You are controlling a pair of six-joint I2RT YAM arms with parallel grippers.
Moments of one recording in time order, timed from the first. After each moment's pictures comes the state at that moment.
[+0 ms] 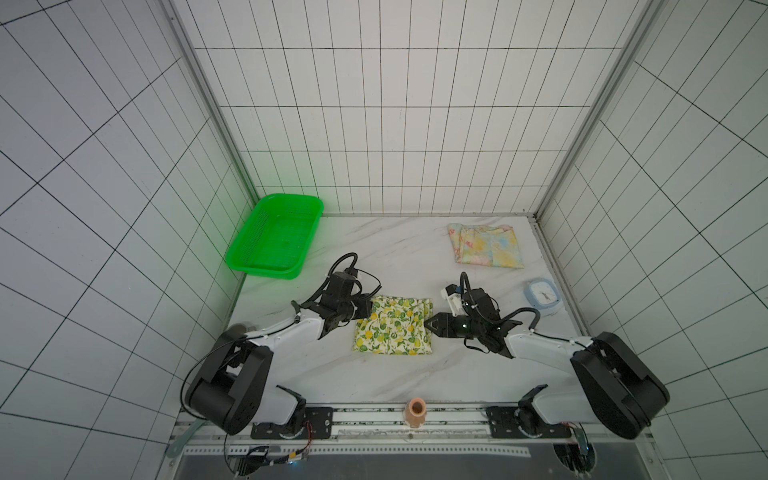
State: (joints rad) left arm -0.44 1.37 0.64 -0.12 0.25 -0.52; right arm 0.54 1.37 0.45 0.21 -0.43 0.62
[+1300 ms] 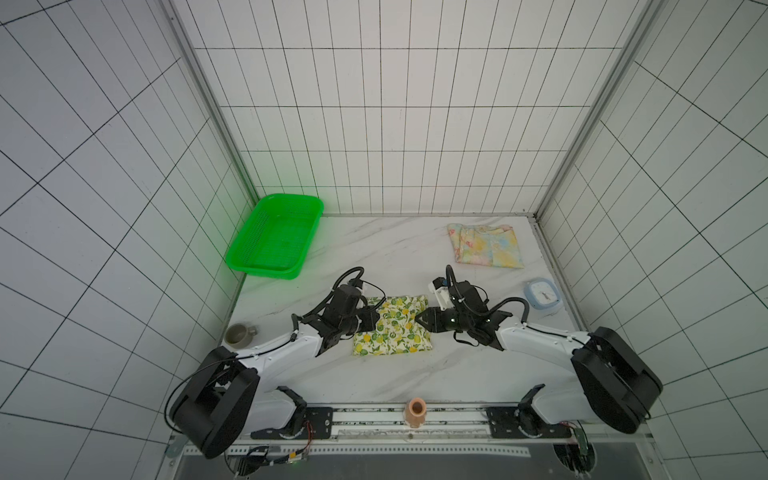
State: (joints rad) left arm -0.56 1.30 0.54 -0.08 0.24 -0.66; right arm 0.66 1.42 0.60 0.10 -0.35 0.56
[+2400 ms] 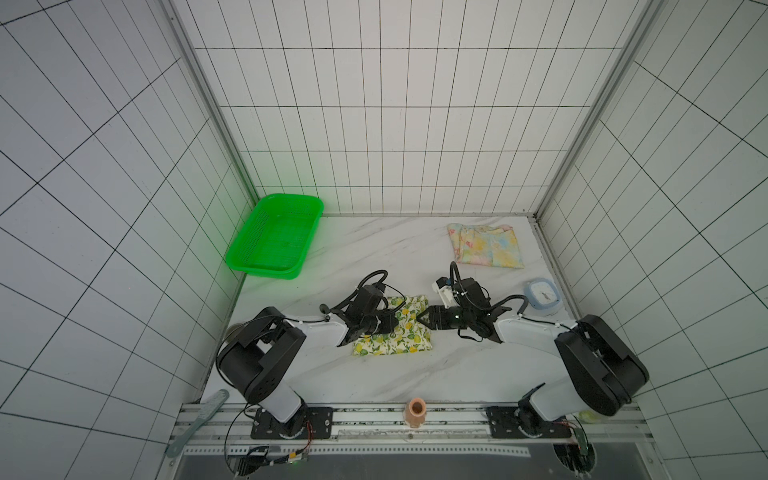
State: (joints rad) left arm -0.67 1.61 0.64 0.11 0.31 -0.67; right arm 0.55 1.50 0.59 0.12 -0.48 0.51
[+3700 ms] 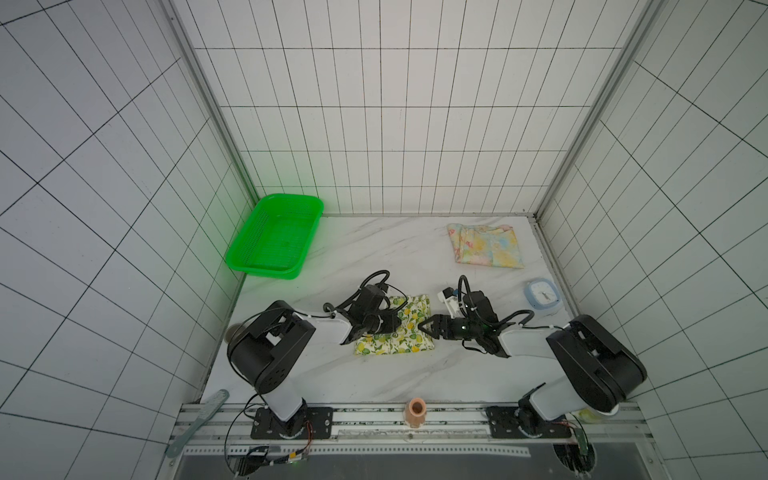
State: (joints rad) left arm -0.67 1.67 0.65 0.16 0.34 -0.67; right arm 0.53 1.52 0.40 0.44 -0.59 0.65
